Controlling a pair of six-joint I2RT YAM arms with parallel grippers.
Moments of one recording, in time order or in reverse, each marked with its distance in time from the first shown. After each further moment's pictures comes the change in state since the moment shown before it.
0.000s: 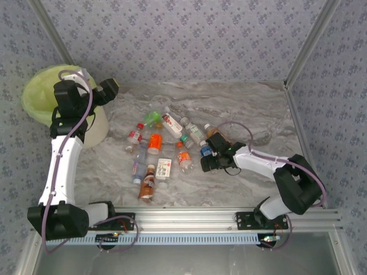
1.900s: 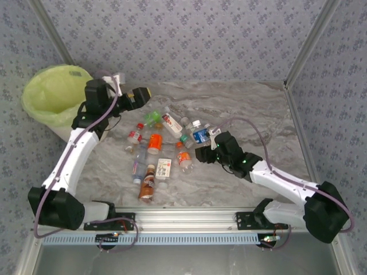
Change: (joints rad) left arm -0.299 0.140 -0.040 0.077 0.222 -0.103; right arm 0.060 -0.286 -0.095 0.413 -0.090 -0.020
